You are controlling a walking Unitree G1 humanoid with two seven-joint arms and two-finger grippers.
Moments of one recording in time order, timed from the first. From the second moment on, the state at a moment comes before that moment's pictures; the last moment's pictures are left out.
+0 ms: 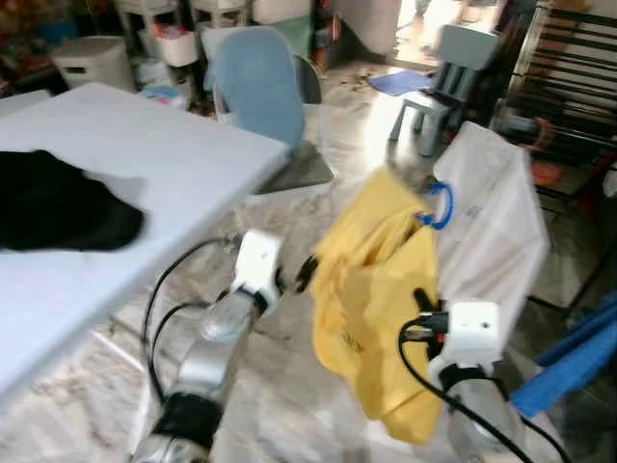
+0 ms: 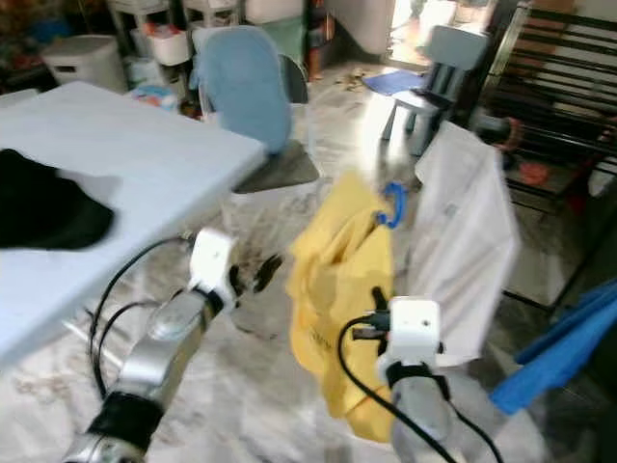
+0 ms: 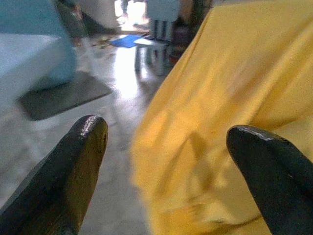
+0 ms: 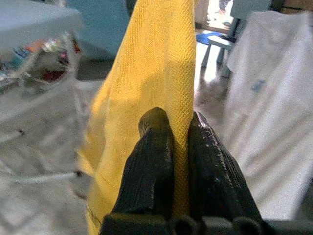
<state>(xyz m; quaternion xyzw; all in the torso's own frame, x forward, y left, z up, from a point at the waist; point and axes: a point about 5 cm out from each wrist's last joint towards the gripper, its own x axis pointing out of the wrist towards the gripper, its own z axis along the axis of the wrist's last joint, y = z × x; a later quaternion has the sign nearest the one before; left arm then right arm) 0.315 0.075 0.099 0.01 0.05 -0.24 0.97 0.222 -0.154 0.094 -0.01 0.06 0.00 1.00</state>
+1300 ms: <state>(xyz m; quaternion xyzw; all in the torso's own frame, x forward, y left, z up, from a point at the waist) 0.316 0.073 0.089 0.05 0.07 -0.20 0.98 0.219 -0.147 0.087 -0.01 0.08 0.03 1.00</state>
